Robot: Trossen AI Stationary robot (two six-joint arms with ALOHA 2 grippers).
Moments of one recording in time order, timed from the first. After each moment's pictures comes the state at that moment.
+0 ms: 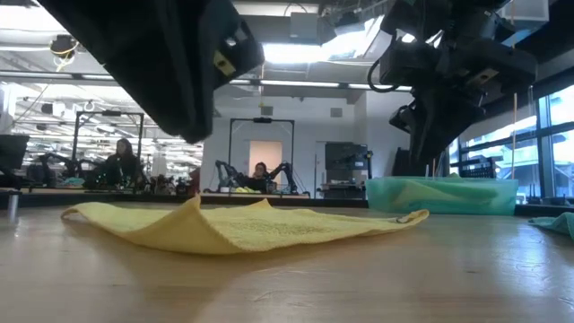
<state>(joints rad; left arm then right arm) -0.55 1.98 1.44 -0.53 -0.07 -0.29 0.08 1.44 0.83 -0.47 -0.11 0.05</state>
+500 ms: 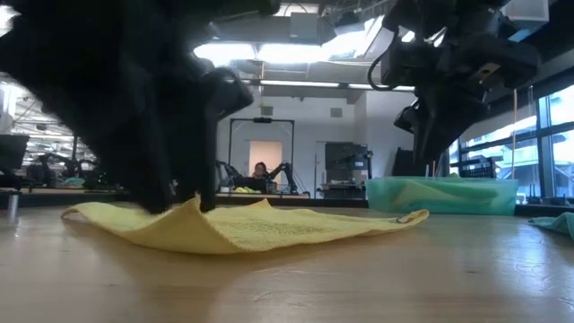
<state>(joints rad) -0.54 1.99 1.34 -0.47 -0.11 -0.30 0.10 1.44 0.83 -0.47 -0.11 0.13</state>
